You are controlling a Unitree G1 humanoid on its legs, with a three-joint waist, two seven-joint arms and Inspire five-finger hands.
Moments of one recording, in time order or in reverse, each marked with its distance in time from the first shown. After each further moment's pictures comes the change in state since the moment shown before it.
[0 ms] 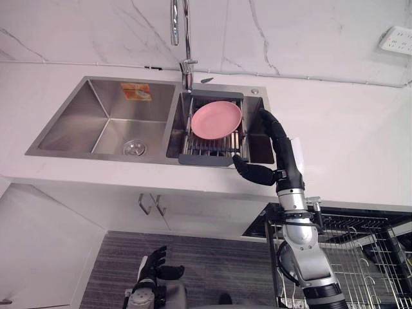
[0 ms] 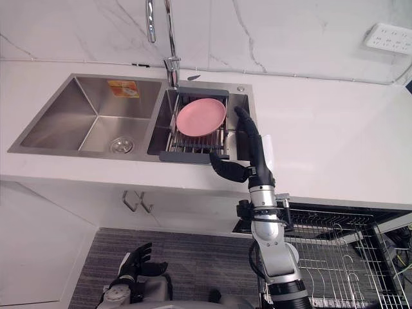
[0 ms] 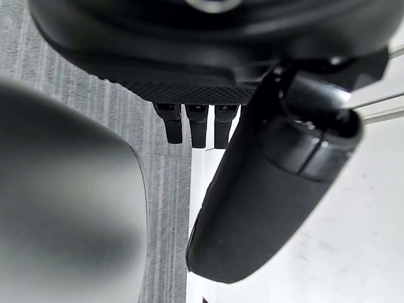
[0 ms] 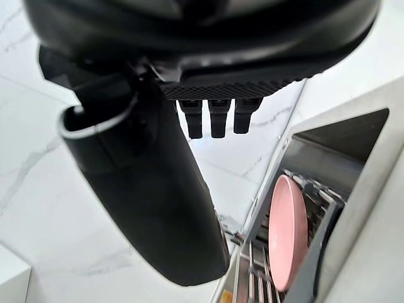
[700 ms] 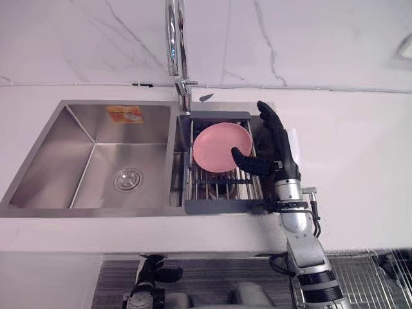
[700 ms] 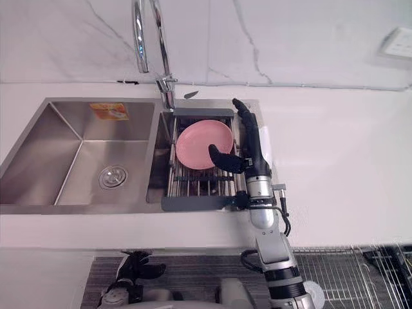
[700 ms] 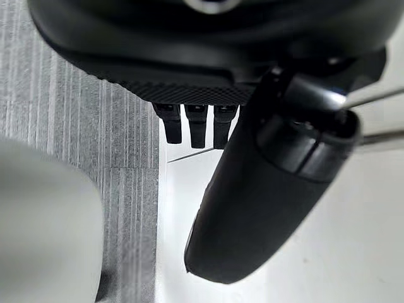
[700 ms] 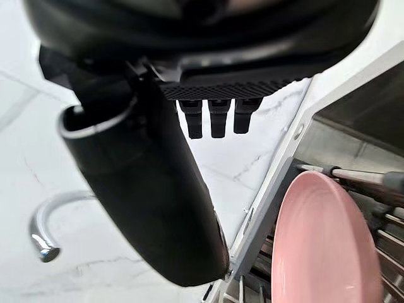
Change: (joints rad) left arm 0.022 -0.020 0.019 0.015 -0.069 0.064 -0.003; right arm -0.071 -0.021 0.019 0.078 -0.071 0.029 0.012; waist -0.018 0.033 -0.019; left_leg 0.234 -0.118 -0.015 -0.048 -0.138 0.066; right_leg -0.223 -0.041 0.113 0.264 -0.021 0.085
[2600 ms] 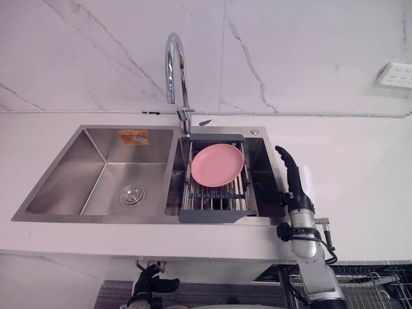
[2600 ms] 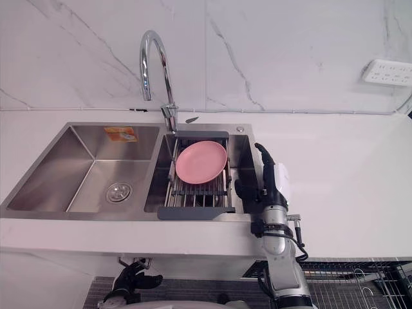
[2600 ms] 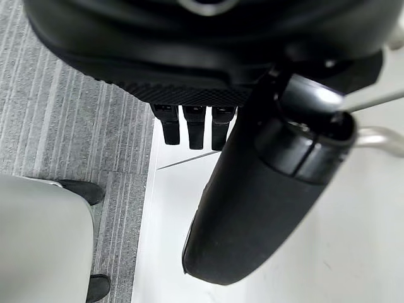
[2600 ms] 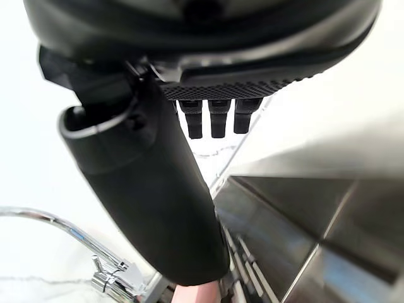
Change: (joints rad) left arm 0.019 0.026 0.007 0.028 0.022 -0.035 0.016; right arm 0.173 -0.013 -0.117 0.061 -0.167 0.055 -0.027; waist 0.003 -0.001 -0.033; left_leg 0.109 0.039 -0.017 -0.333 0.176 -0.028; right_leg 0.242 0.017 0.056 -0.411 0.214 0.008
